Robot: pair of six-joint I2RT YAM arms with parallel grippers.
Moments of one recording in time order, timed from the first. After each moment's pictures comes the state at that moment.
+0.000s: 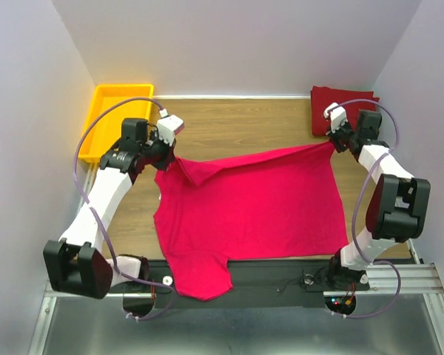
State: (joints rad) left arm -0.18 1.27 1.14 -0.56 0.35 0.31; right arm -0.18 1.68 1.17 -0.13 -0.42 -0.72
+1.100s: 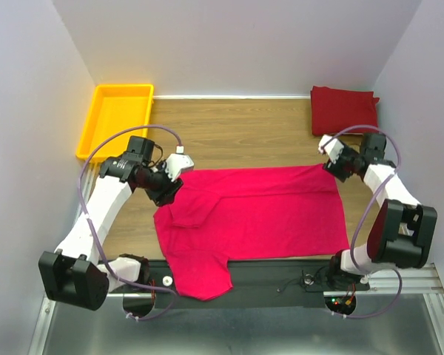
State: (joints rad) left arm -0.24 1.15 1.07 -1.07 0.41 0.69; right arm -0.24 1.40 0.87 -0.35 -0.48 -1.22
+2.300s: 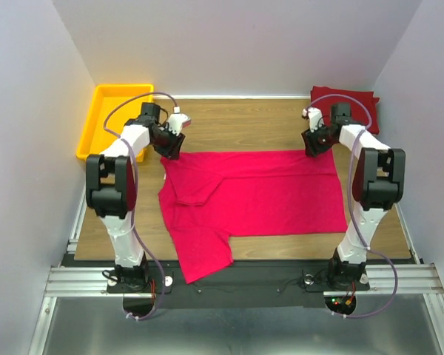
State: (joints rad) left arm -0.09 2.00 1.51 -0.61 0.39 0.51; right arm -0.07 2.03 1.50 -0.52 -0.38 -0.62
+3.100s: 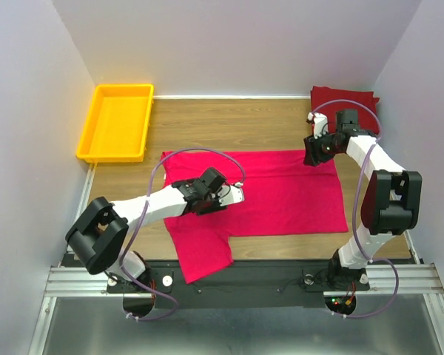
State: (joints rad) left arm -0.82 1.45 0.84 -0.43 -0.16 0.62; right arm -0.06 1.71 1.28 -0.60 -0.48 -0.47
